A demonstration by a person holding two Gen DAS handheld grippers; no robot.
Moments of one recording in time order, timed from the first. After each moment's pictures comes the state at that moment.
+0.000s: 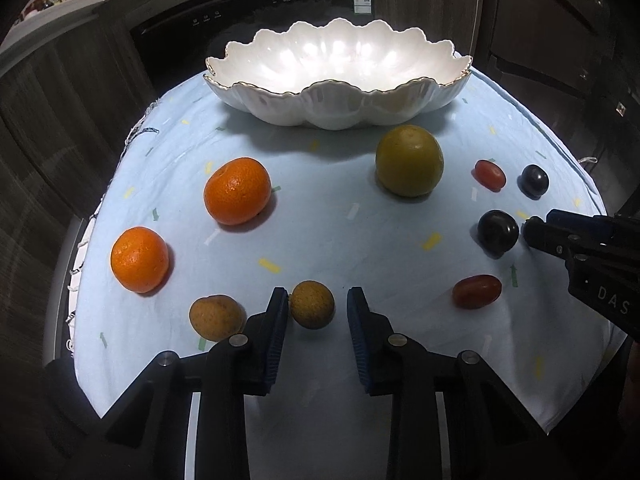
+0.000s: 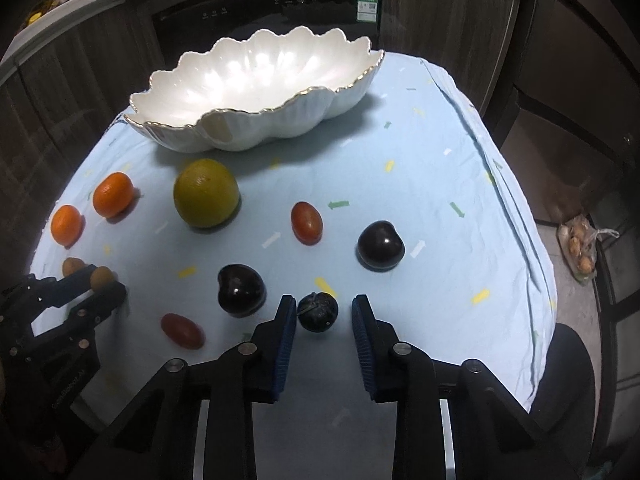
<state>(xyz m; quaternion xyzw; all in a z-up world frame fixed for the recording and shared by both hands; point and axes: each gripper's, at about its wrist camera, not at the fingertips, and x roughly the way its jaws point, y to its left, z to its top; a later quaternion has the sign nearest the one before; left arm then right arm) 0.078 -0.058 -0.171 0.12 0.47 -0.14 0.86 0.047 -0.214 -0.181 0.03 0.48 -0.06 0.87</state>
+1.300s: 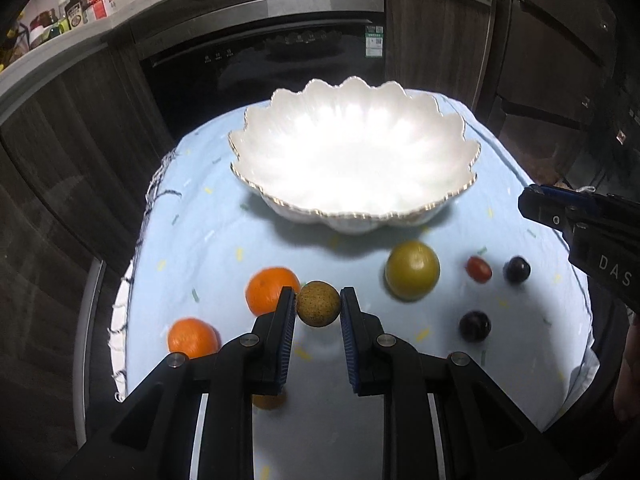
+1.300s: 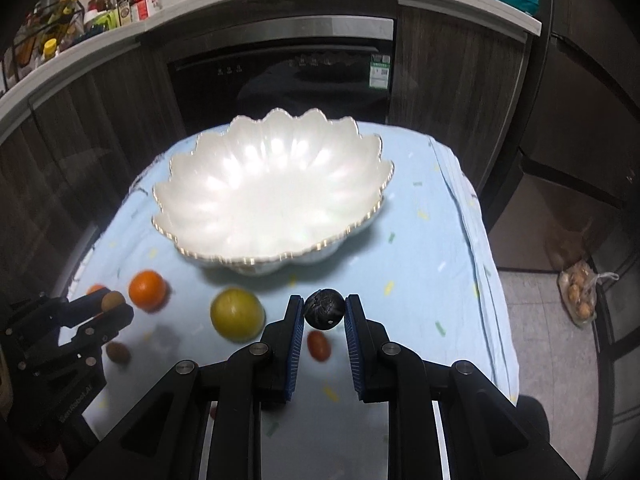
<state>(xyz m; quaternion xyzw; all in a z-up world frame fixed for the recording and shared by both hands) 0.119 -0.057 -0.096 0.11 0.45 -0.14 0.88 0.090 -0.213 -0.099 0.02 0.42 -0.04 0.91</state>
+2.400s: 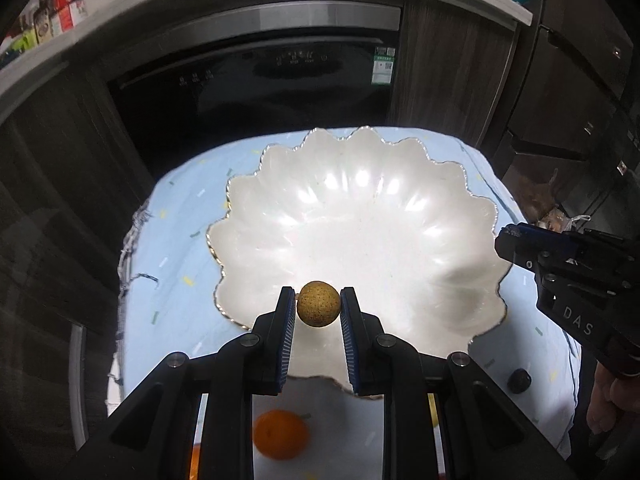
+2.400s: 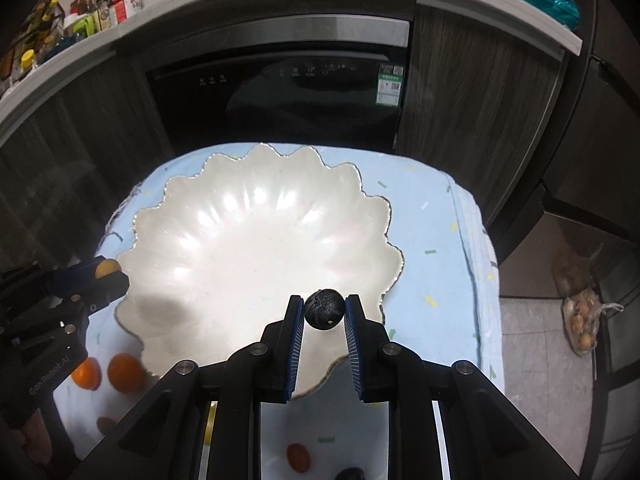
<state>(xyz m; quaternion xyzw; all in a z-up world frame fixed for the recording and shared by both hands) 0.238 -0.081 -0.078 0.09 0.46 -0.17 0.87 0.202 -0.233 -0.087 0.02 0.44 -0.03 0.90</state>
